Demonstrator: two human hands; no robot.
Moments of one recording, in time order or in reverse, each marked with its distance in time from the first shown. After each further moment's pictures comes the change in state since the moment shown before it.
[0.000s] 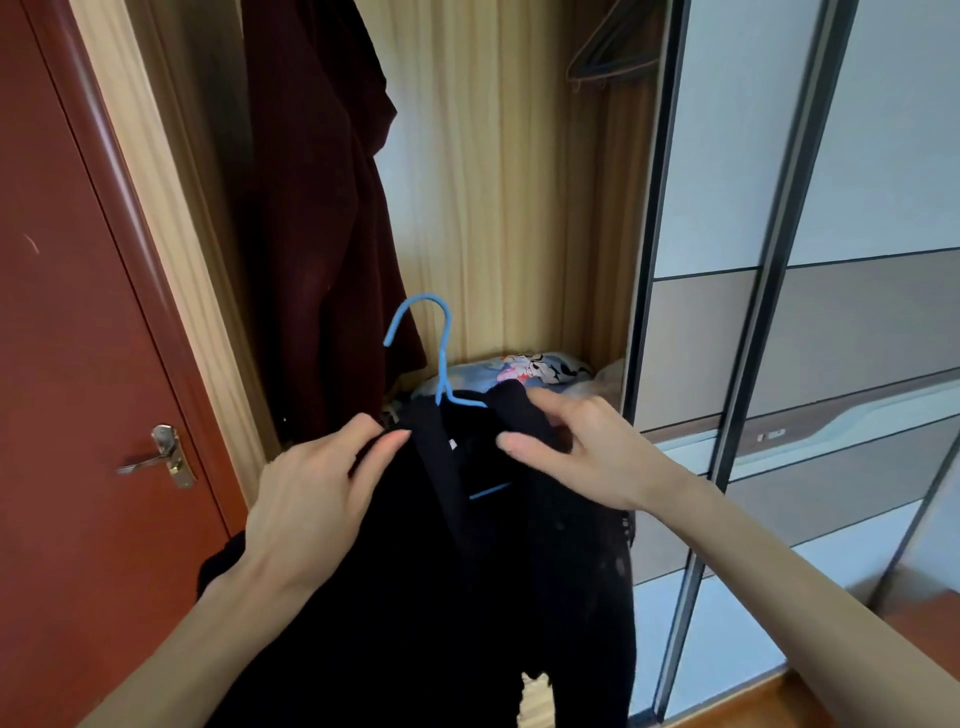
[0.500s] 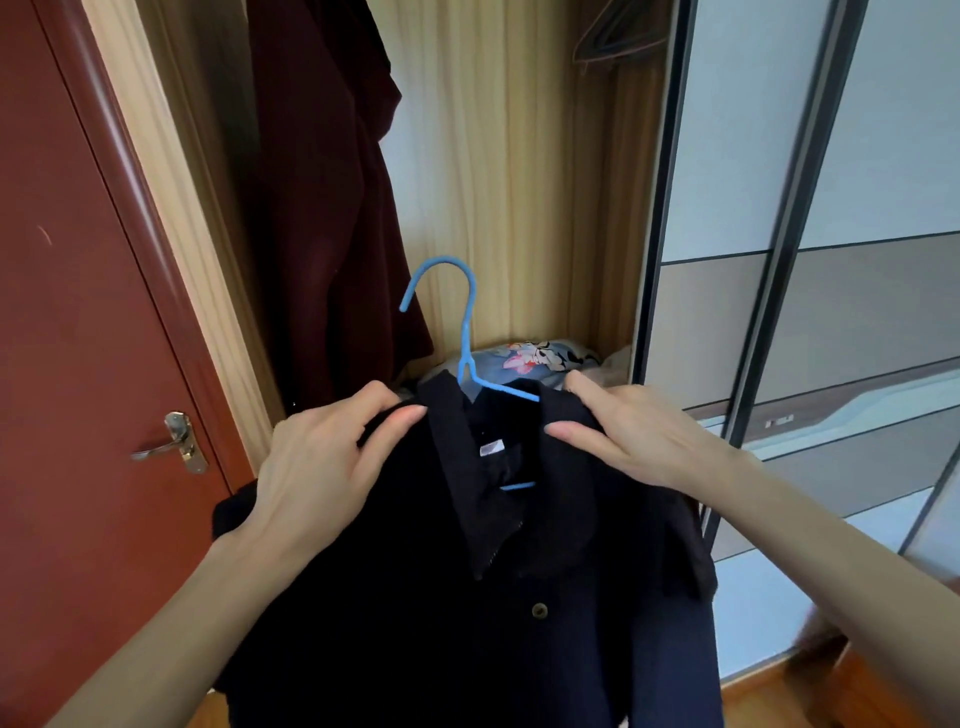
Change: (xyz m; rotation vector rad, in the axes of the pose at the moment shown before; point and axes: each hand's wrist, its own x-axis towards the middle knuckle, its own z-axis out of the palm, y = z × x) left_hand 0.011 0.000 -0.007 -0.085 -0.016 0.054; right_hand -0.014 0.024 -0.017 -0.534 -0.002 -0.172
